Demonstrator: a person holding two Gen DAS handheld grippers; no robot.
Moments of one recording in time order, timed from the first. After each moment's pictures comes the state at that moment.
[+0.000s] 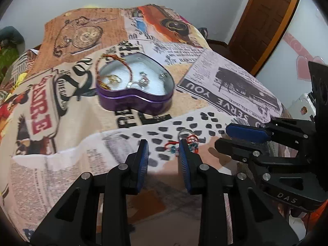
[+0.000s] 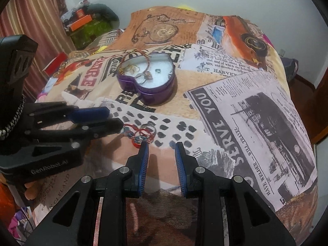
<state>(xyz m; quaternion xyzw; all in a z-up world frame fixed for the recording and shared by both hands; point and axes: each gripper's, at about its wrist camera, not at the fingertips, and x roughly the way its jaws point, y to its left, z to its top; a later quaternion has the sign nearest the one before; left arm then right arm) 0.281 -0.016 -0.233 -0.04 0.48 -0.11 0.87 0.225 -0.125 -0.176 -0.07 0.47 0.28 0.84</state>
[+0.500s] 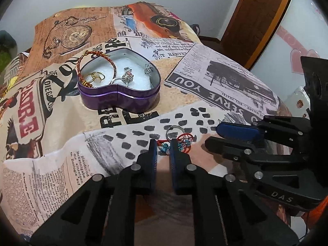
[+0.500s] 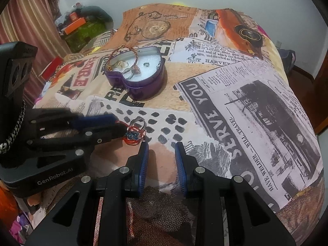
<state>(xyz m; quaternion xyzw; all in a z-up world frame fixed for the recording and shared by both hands) 0.285 -0.027 -0.243 -0.04 0.48 -0.14 0.87 0.229 -0.133 -0.186 -0.05 0.48 0.27 0.83</state>
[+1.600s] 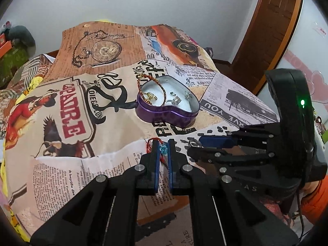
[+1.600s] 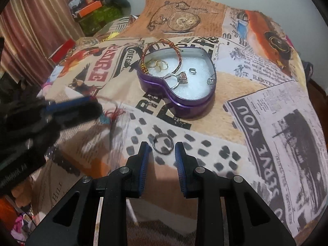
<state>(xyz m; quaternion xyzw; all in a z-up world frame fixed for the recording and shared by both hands) 0.258 0.036 -0.211 -0.06 0.42 -0.09 0.90 0.249 -0.068 -0.190 -0.09 0.49 0.32 0.80</state>
